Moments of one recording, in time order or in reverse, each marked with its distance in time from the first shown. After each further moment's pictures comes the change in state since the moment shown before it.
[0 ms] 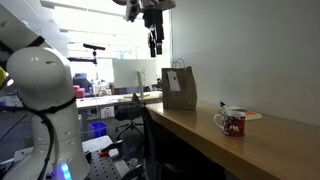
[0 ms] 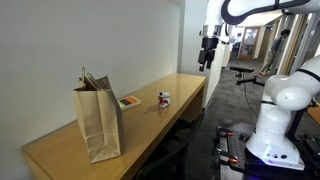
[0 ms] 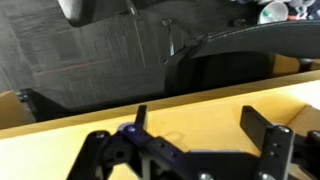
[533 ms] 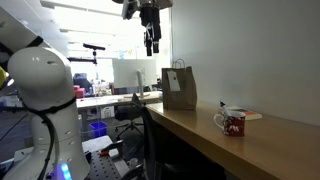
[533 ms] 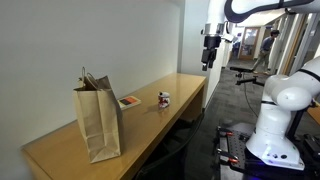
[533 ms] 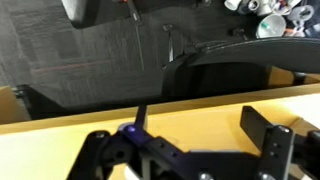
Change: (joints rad) arm 0.016 -0.033 0.000 -0.001 0.000 -0.049 -0.044
